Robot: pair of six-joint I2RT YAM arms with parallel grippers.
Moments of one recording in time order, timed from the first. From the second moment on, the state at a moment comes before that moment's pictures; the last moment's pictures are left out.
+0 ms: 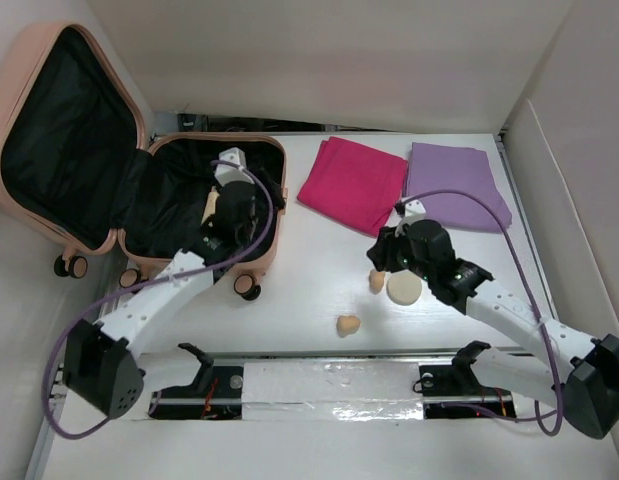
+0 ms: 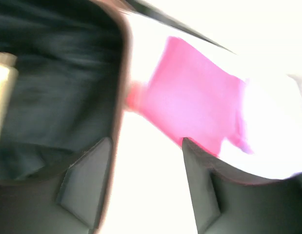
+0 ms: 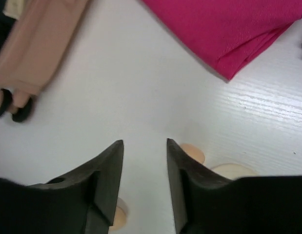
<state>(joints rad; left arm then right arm) -0.52 1.20 0.92 -0.06 -0.41 -0.59 0.61 1.02 0.67 -0.12 0.07 0.37</state>
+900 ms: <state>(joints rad) -1.08 0.72 0.50 0.00 -0.26 -0.56 0.73 1.40 0.77 -0.17 0.25 0.57</state>
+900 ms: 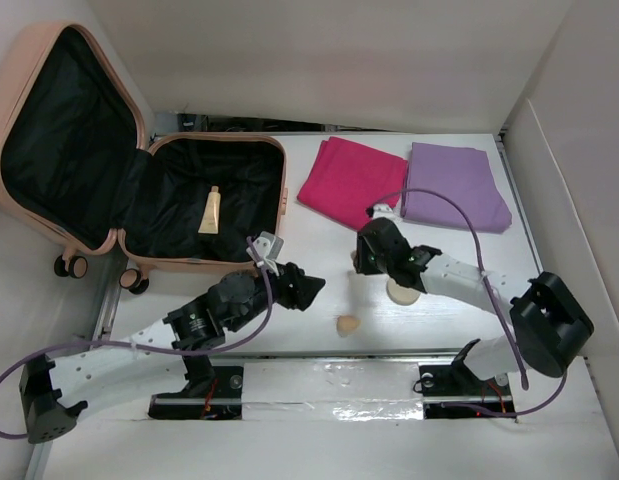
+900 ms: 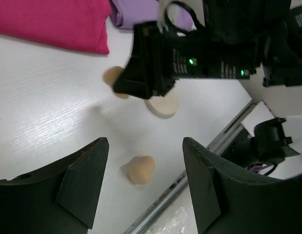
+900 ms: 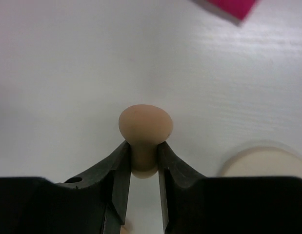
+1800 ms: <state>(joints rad) -1.18 0.91 0.53 -0.03 -0.35 -0.54 0.53 1.66 1.30 0.07 -0.29 0.57</state>
